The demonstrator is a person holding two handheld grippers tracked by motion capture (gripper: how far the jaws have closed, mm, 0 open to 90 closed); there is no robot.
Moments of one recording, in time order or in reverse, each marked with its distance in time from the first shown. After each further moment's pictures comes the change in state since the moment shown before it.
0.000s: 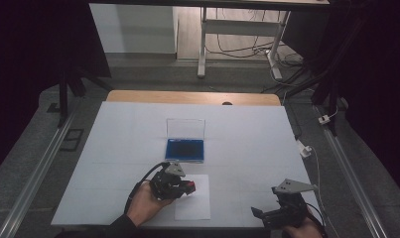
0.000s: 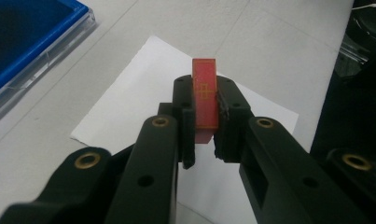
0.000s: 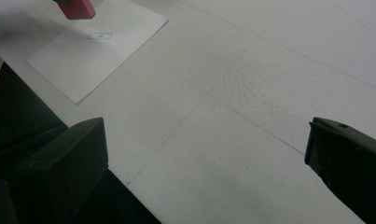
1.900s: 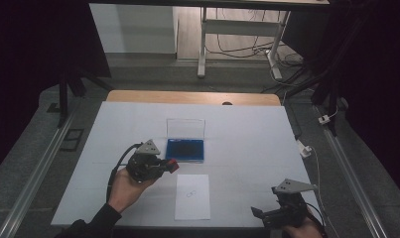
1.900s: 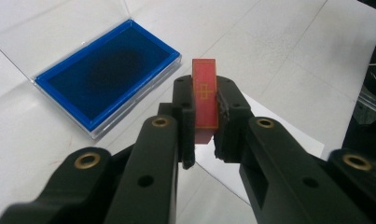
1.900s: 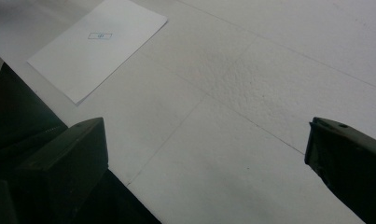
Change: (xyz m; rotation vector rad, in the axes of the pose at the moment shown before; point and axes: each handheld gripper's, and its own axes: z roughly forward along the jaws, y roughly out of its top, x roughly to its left) left arm 0.042 0.000 -0.059 -0.150 0.091 -0.110; right arm 0.000 0.000 0.000 -0.001 0.003 0.001
